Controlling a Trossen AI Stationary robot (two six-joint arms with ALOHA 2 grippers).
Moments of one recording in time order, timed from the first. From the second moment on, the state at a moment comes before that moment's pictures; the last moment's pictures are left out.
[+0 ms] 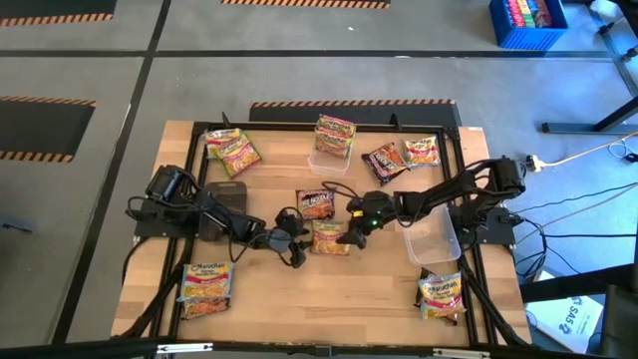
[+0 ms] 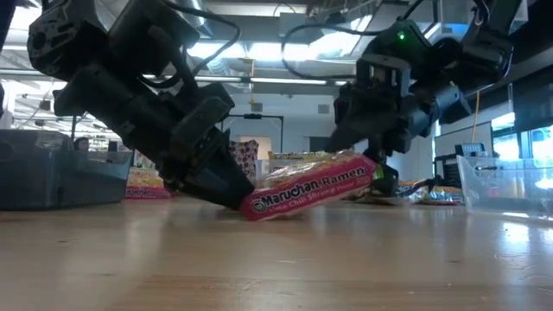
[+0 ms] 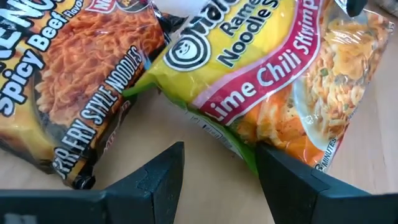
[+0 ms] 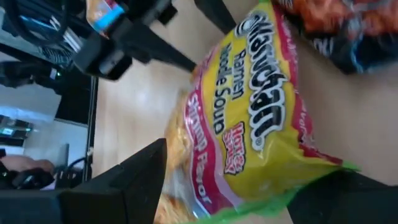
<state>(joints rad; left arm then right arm) -0.28 1.85 0.63 0.59 -0.45 -0.62 0.01 1.71 0.58 0.58 -0.32 0.75</state>
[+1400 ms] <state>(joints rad) -0.26 1.54 0.63 0.47 -0.37 -0.57 0.01 1.53 0.58 0.61 -0.28 0.35</state>
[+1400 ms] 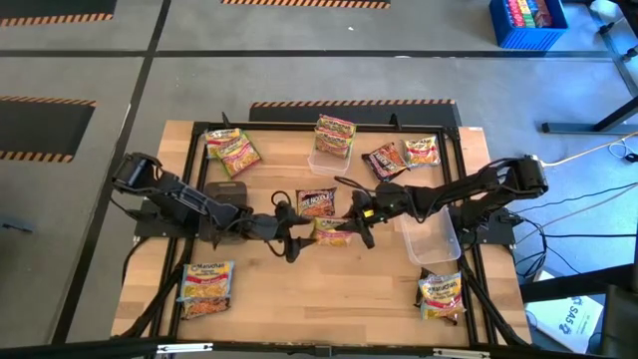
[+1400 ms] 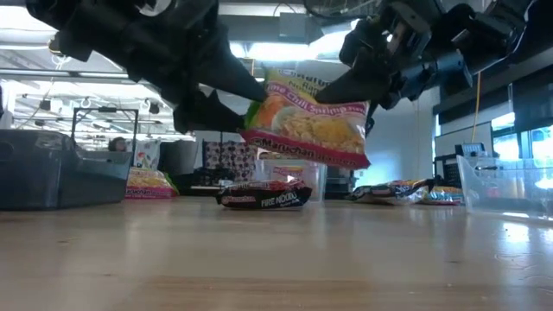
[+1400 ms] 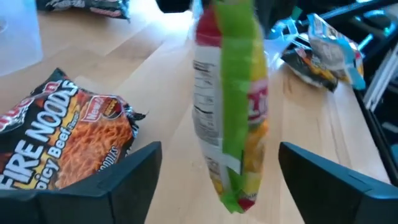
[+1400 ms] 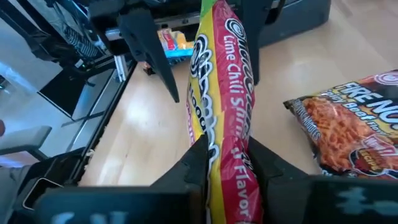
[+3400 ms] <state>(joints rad) -0.19 1.57 0.63 0.62 -0.26 -0.30 0.07 1.65 1.20 -0.33 -0.09 0.04</state>
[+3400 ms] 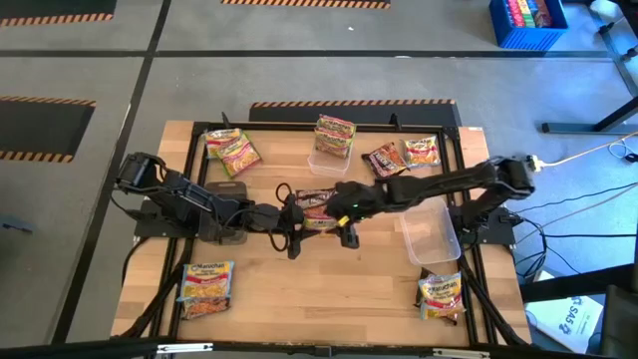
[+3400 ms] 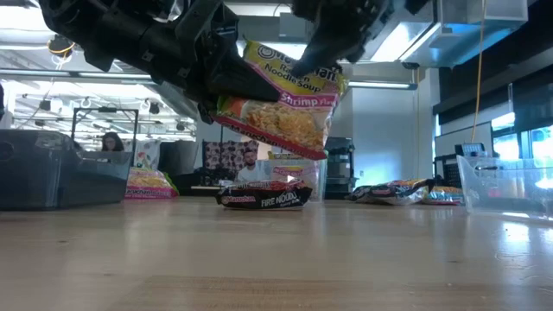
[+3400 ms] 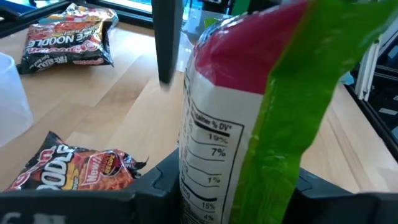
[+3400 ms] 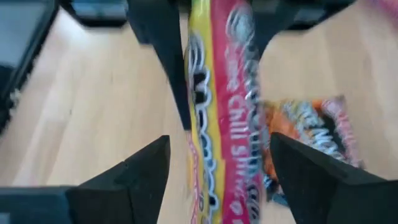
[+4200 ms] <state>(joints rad) -0.19 1.53 0.63 0.54 -0.33 -0.29 0.07 1.69 1.25 -0.36 -0.09 -0.03</state>
